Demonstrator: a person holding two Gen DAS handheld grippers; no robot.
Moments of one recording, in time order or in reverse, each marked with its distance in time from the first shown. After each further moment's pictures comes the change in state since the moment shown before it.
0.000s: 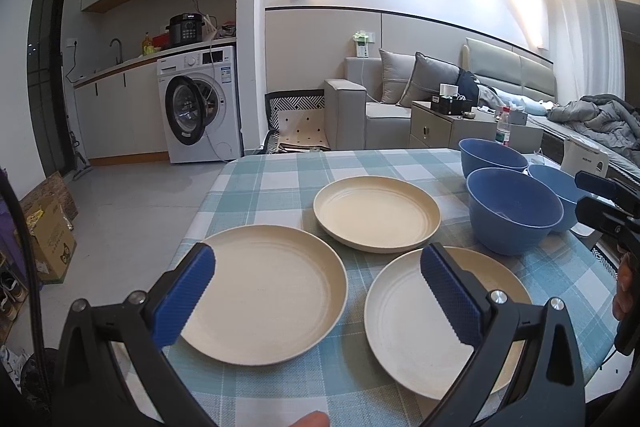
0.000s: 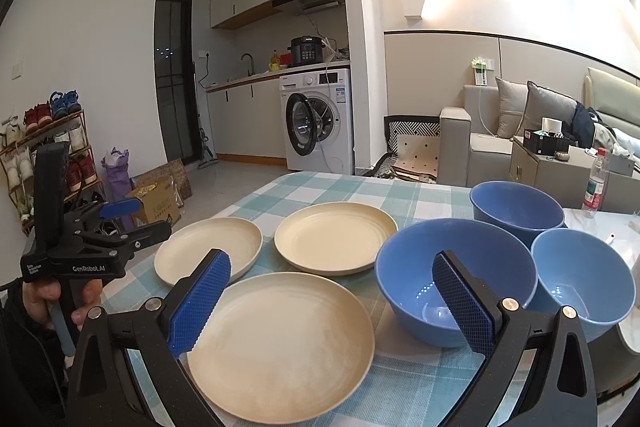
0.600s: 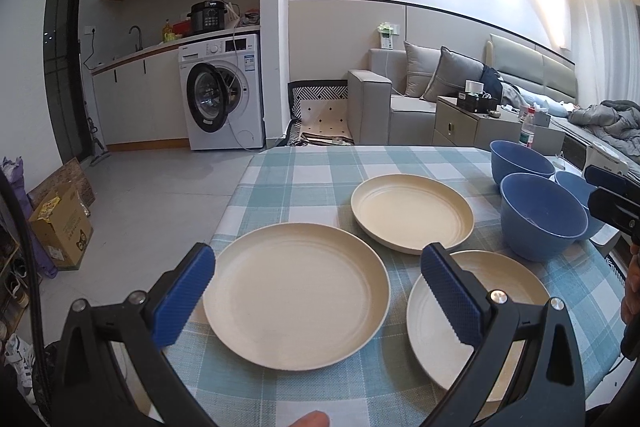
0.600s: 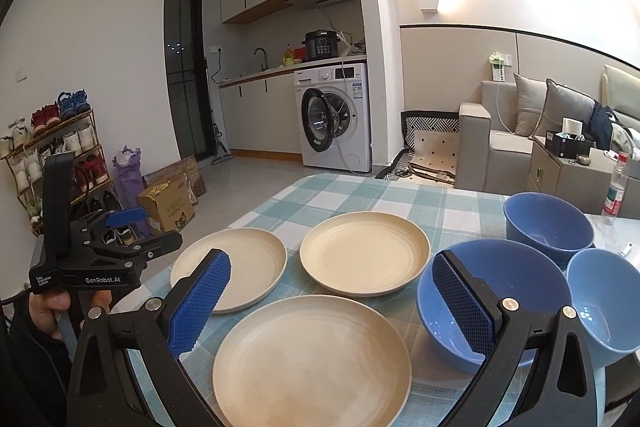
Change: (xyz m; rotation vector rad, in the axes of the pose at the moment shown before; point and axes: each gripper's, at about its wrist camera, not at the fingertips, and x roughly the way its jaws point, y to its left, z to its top) left arm 0.006 0.033 0.012 -0.038 0.036 0.070; right arm 0.036 0.025 0.030 -0.006 0.025 0.055
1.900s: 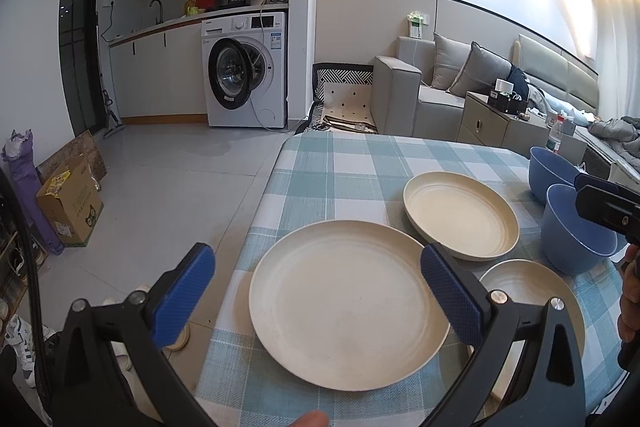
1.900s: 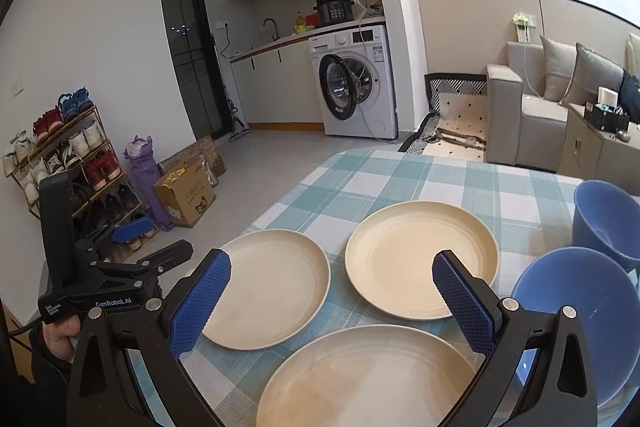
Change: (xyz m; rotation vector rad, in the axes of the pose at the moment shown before) left arm 0.031 0.051 0.007 -0.066 0.071 0.051; right arm 0.097 0.033 0.030 0.057 0.150 0.088
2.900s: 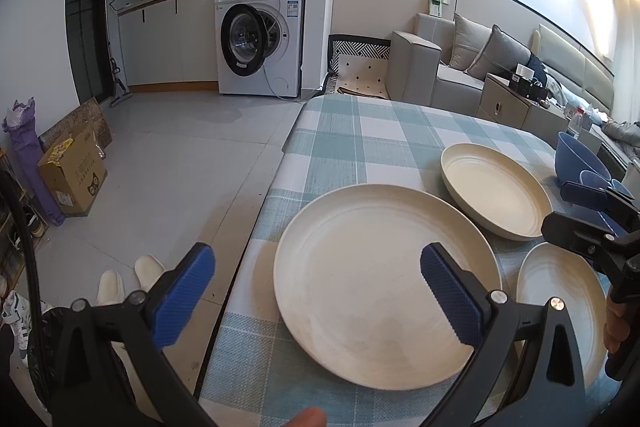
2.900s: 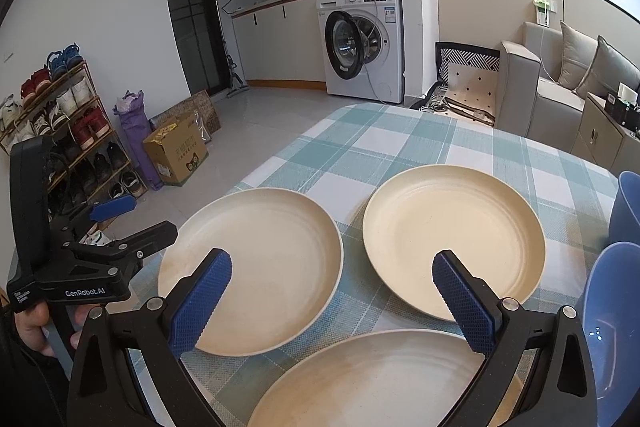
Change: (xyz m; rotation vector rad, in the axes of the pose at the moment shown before) left arm 0.041 0.033 -0.020 -0.050 0.107 0.027; right arm 0.090 0.023 -0.016 -0.065 0.147 -0.030
